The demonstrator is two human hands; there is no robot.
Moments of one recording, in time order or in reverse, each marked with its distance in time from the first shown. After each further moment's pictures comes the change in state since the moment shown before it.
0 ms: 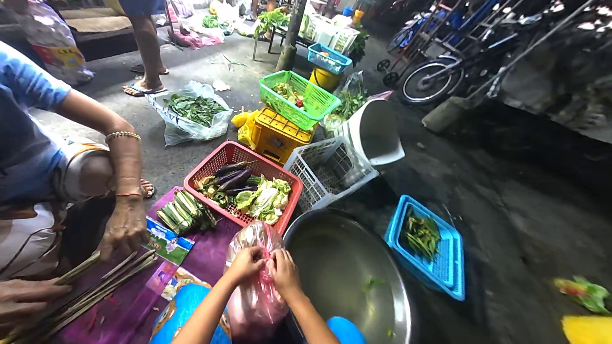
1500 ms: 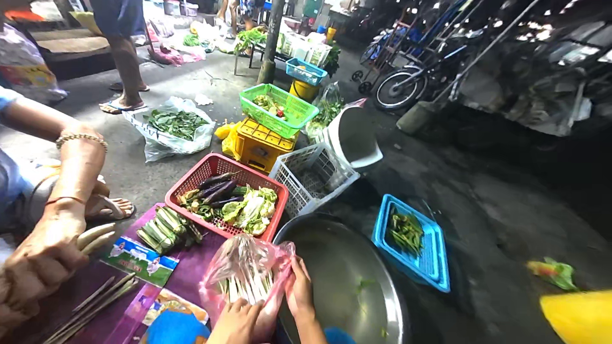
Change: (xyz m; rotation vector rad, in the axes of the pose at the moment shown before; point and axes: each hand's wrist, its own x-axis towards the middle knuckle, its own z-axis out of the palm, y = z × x) left_hand -0.109 0.065 0.029 0.427 -0.052 0.172; right_hand -0.015 0.009 -0.026 1.369 0.494 0.303
